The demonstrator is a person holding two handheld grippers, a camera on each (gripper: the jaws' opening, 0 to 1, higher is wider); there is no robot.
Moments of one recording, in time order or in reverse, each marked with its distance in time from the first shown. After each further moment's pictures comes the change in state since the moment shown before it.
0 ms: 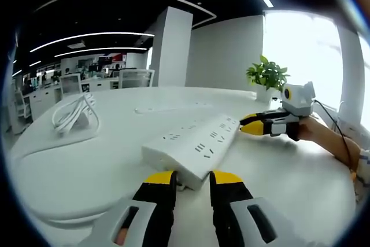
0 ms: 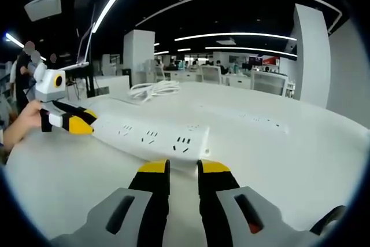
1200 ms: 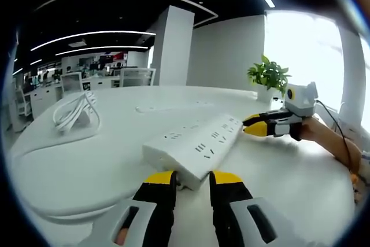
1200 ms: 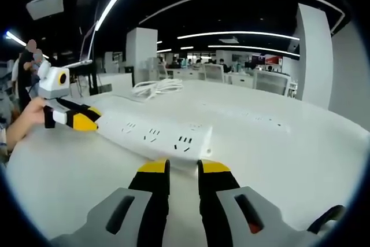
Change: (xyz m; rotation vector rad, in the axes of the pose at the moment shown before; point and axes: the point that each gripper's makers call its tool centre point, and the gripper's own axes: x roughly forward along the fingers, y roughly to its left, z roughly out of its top) left arm 0.000 -0.001 0.001 -0.009 0.008 0.004; right arm -0.005 0.004 0.000 -0.022 0.022 0.019
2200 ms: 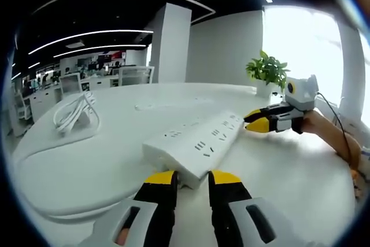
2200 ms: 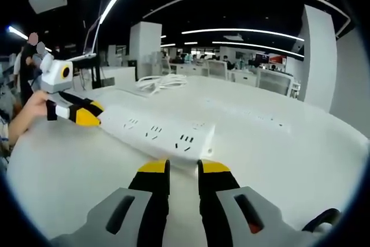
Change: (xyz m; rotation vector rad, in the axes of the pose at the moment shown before) left arm -0.002 -0.002 -0.002 0.027 0.029 0.001; right arm -0.007 0.004 -0.002 -0.027 0.035 0.020
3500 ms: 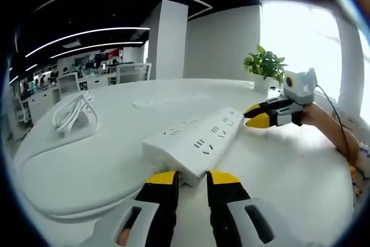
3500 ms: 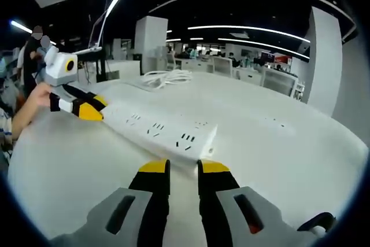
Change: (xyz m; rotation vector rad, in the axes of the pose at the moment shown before) left arm -0.005 -0.005 -0.003 0.024 0.038 -0.009; right arm -0.006 0.005 -0.003 -0.040 0.039 0.030
